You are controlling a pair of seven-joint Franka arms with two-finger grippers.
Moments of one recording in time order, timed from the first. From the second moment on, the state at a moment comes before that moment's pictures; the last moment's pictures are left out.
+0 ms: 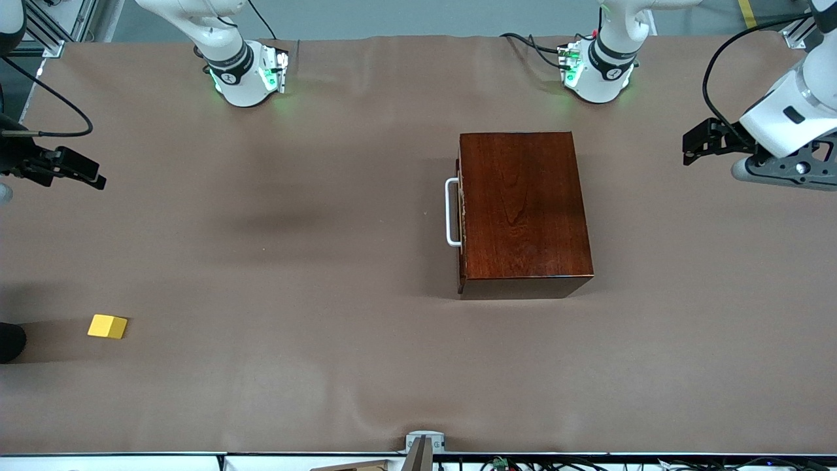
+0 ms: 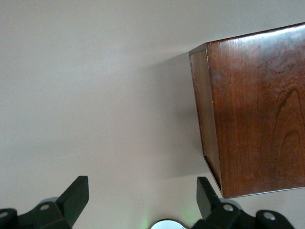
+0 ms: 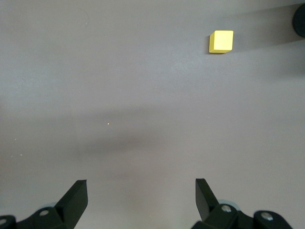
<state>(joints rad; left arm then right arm) -0.04 0.02 -0.10 -1.56 0.03 1.48 0.05 -0.09 -0.02 0.00 -1.66 0.03 1.60 0.01</state>
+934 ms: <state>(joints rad) -0.42 0.33 -0.15 -1.38 0.00 1.65 -0.67 -0.09 -0.02 0.00 -1.66 0.03 1.60 0.01</state>
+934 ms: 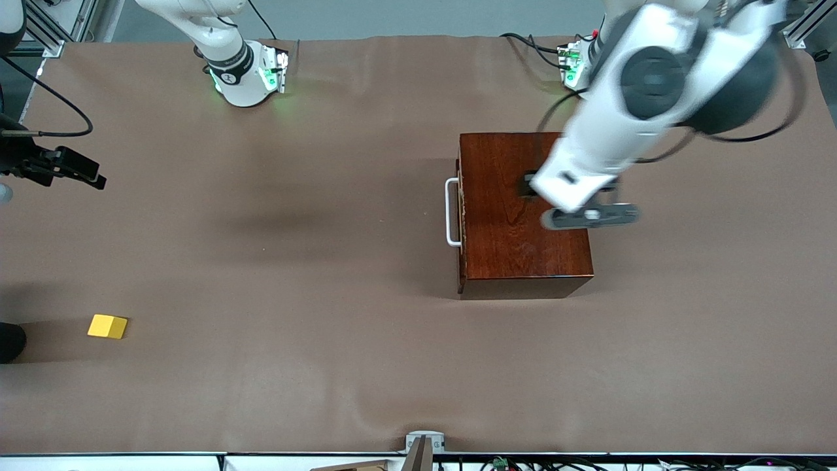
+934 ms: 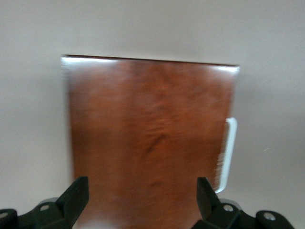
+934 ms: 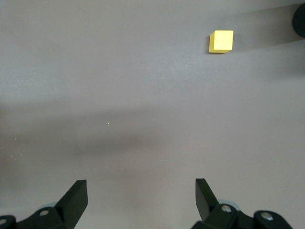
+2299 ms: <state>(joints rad) -0.85 0.73 -0.03 -1.29 0.20 1.80 -1.02 -0.09 -0.02 0.00 -1.66 0.03 1.60 0.01</state>
